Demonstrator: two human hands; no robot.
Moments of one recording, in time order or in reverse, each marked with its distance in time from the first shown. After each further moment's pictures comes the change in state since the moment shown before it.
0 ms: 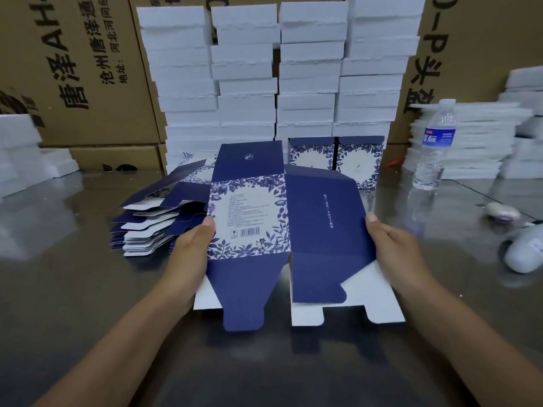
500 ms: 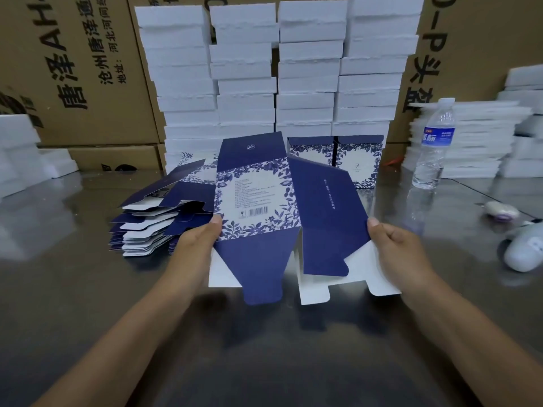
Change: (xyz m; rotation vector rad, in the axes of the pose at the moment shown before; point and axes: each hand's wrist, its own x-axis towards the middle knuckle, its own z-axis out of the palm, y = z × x) left_hand -0.007 0.009 0.005 -0.018 -0.031 0.004; right_hand 0.001 0.001 -0.006 -0.128 0.020 0.002
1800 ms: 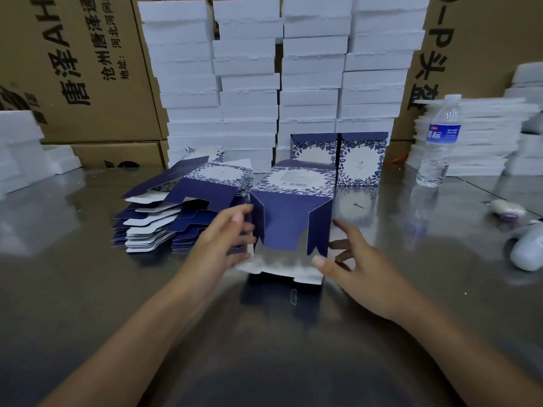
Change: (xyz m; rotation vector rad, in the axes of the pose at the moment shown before) left_hand -0.002 -0.007 0.007 -0.027 -0.273 0.127; right_hand -0.029 0.000 0.017 -0.431 -0.392 -0.224
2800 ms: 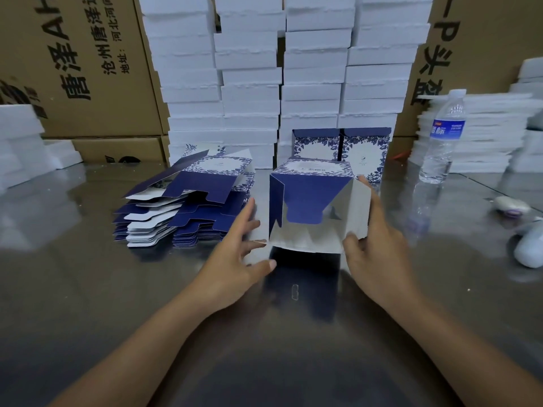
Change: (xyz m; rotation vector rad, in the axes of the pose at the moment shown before) left_hand -0.010 -0.013 0.010 0.333 -0.135 0.075; right_hand 0.005 -0.011 0.003 -0.146 0.458 -0.173
